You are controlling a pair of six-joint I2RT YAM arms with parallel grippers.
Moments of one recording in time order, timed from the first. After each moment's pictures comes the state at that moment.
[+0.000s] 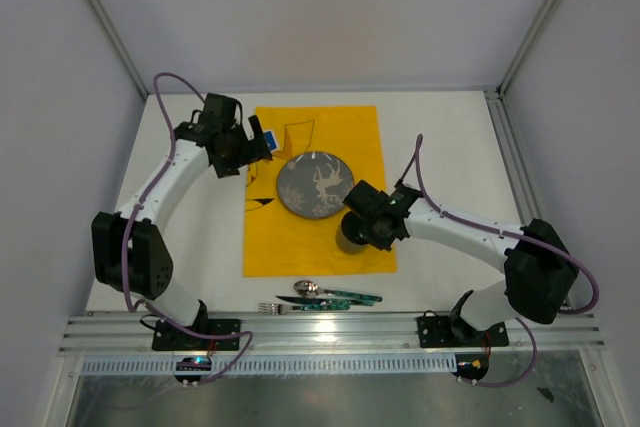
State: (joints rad) left arm -0.25 1.60 1.40 -0.75 0.06 -0.59; right arm 0.83 1.44 0.97 -0.85 0.33 1.38
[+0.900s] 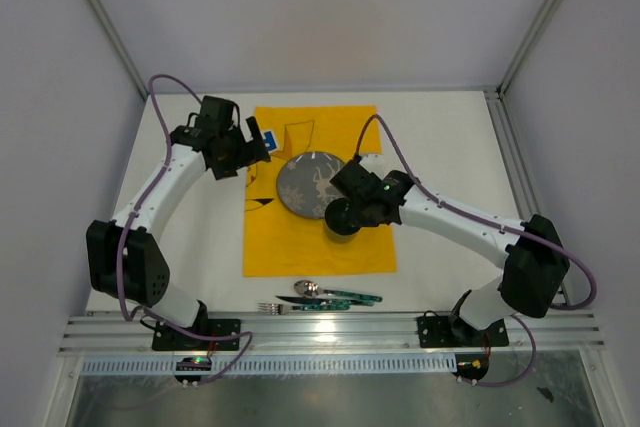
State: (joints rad) left arm -0.25 1.55 1.36 -0.75 0.05 -0.59; right arm 0.87 1.50 1.20 -0.85 0.37 0.86
